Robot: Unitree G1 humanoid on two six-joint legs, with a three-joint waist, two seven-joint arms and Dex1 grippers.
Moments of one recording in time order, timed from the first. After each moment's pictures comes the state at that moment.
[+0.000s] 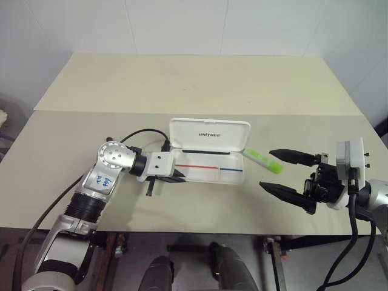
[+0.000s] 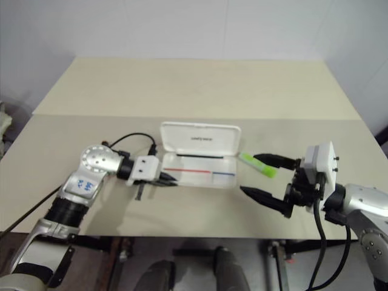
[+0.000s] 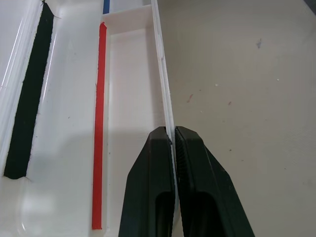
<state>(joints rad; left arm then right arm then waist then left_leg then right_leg) -0.62 0.57 -0.24 0.20 0.02 -0.05 -1.28 0.01 -0.83 -0.38 -0.55 0.85 0.51 0.95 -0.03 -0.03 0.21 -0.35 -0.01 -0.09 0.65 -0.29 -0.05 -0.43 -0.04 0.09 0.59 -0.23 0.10</state>
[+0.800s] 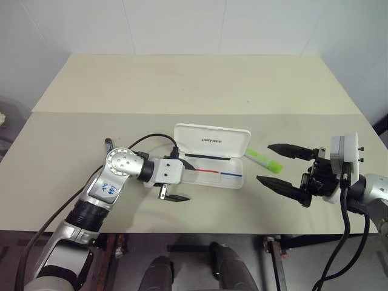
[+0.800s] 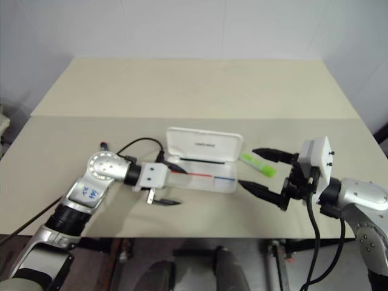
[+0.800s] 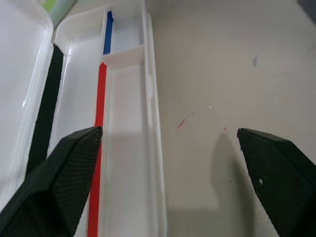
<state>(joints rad) -0.57 0.57 -0.28 0.01 0.03 0.04 -1.21 -0.06 -0.82 -0.34 -0.52 0.81 0.50 0.94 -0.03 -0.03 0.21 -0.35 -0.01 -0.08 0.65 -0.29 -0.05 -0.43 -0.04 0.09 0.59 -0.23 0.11</state>
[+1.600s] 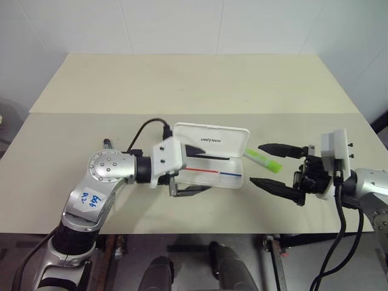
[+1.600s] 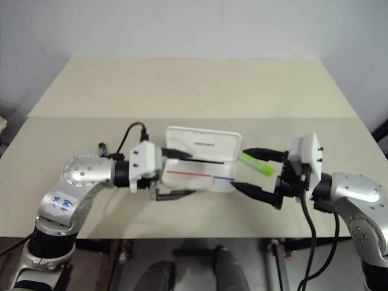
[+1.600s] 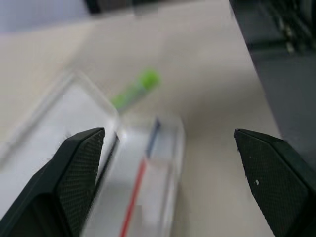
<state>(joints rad) -0.49 0.51 -0.07 -0.55 -0.28 0.66 -0.92 -0.14 -0.82 -0.27 -0.50 0.81 0.54 0.98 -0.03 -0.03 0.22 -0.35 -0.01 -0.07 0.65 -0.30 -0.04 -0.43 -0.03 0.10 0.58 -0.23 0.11</state>
